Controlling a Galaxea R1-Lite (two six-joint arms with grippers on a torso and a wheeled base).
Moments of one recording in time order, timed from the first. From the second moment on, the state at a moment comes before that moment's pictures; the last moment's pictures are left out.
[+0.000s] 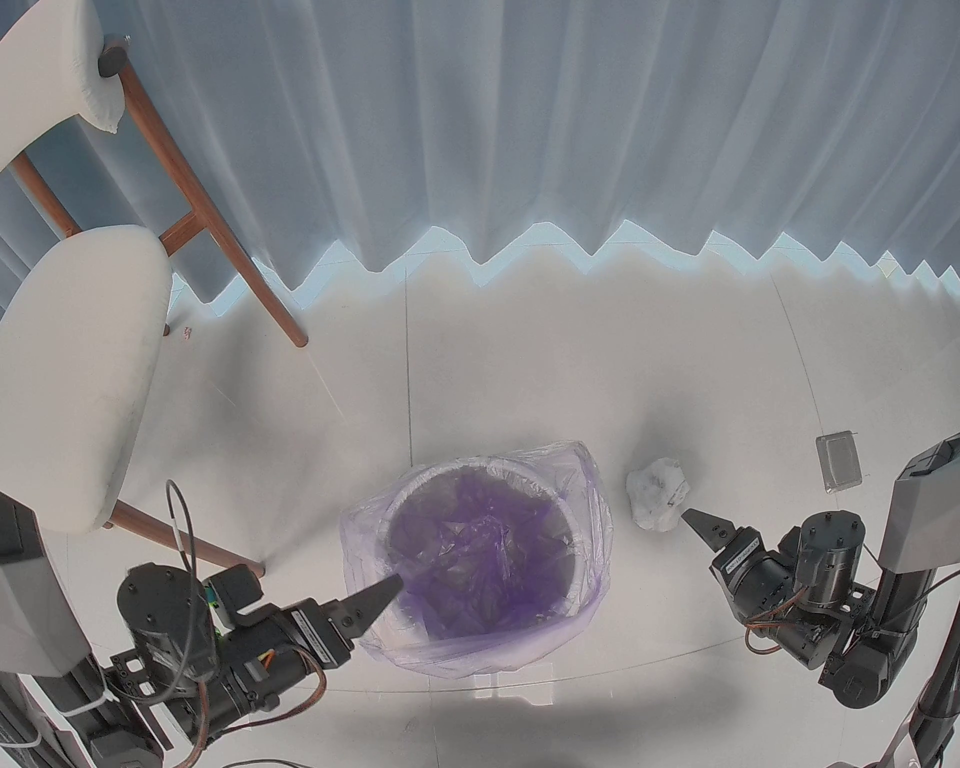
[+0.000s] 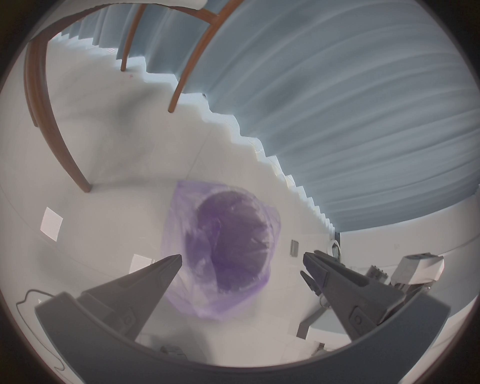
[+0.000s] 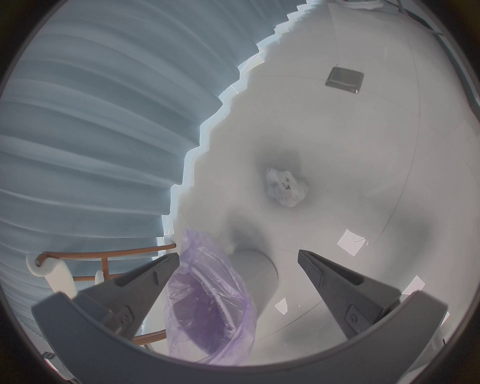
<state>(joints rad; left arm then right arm) -0.64 1.84 -0.02 -1.54 0.07 -0.83 0.46 2.06 -0.13 -1.55 -0.17 1.12</state>
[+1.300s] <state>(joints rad) -0.69 2.08 -0.02 -1.55 -0.01 -1.37 0.59 2.12 -0.12 -1.55 -0.29 1.11</state>
